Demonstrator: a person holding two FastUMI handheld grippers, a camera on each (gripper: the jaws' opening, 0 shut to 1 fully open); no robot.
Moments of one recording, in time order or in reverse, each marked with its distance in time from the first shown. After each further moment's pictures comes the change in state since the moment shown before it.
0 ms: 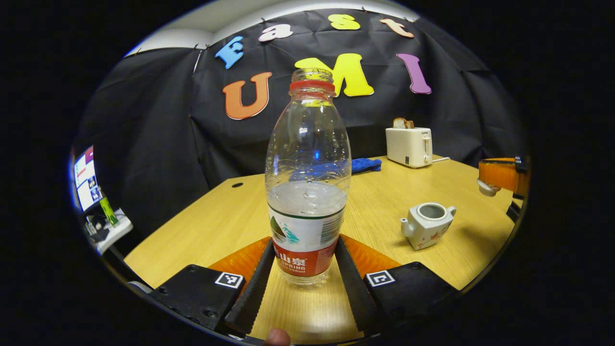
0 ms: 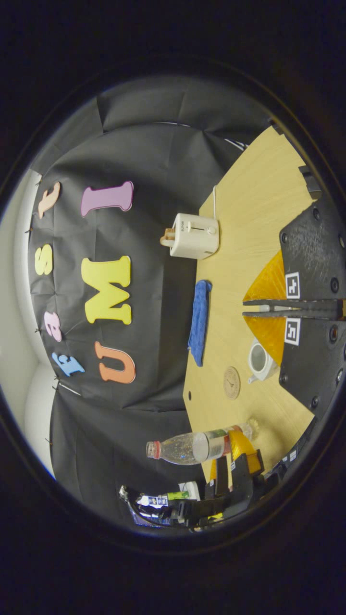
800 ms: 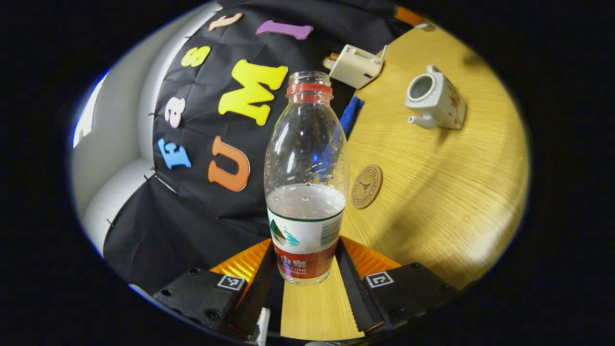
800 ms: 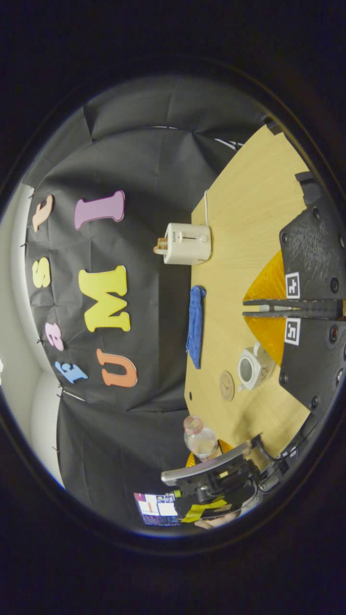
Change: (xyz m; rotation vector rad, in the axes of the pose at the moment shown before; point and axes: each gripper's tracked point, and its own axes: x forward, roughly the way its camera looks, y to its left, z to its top) left arm 0.007 0.040 0.017 0.968 0.009 0.187; right arm -0.019 -0.032 -0.015 0.049 0.005 0.013
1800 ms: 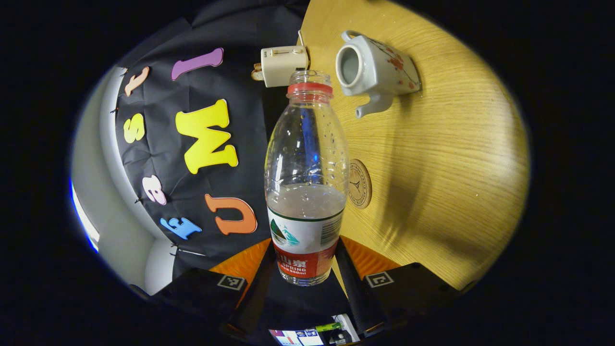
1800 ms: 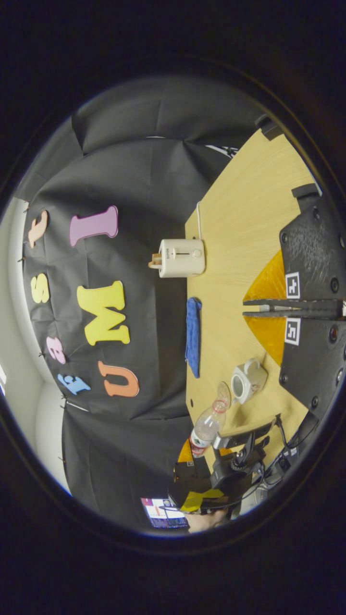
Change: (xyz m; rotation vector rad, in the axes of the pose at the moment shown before) left arm 0.013 0.006 0.038 0.487 0.015 -0.011; right arm -0.014 -0.037 -0.013 0.048 0.009 -0.028
